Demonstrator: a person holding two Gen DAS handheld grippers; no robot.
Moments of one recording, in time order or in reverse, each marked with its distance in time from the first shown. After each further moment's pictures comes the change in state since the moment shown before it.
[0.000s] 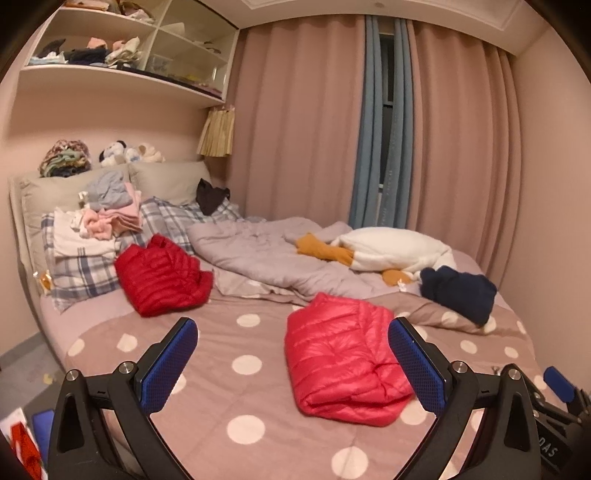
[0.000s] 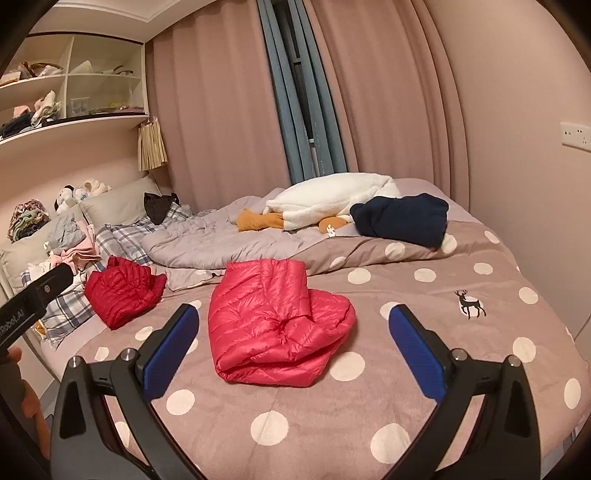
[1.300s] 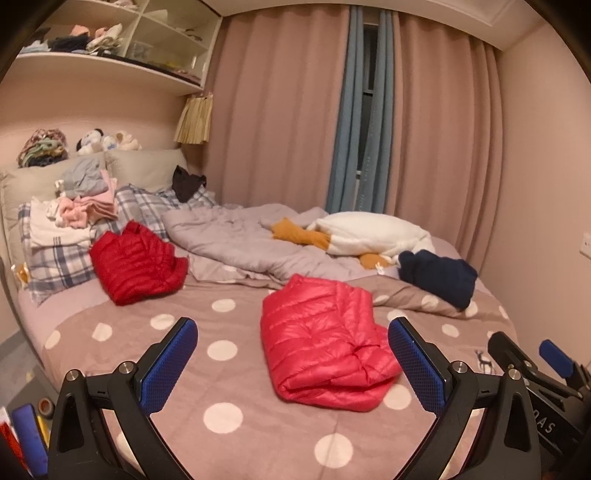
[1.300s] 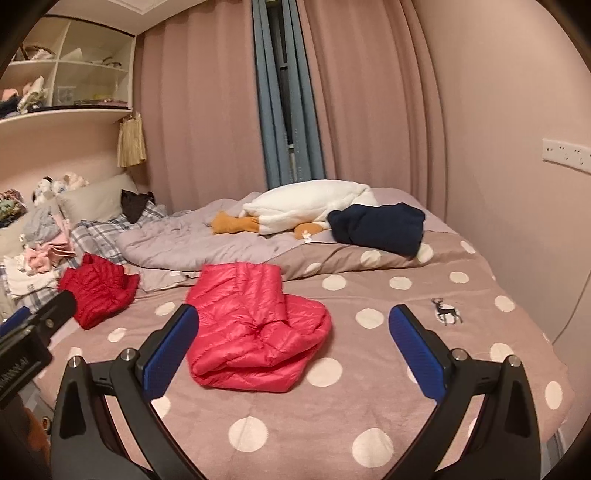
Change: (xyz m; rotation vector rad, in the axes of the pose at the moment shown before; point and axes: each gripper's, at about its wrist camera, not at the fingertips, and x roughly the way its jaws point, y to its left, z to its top) left arm 0.005 -0.007 -0.015 0.014 0.047 -0.094; right arm -0.002 0.014 -0.002 -0.034 -0.027 -0.108
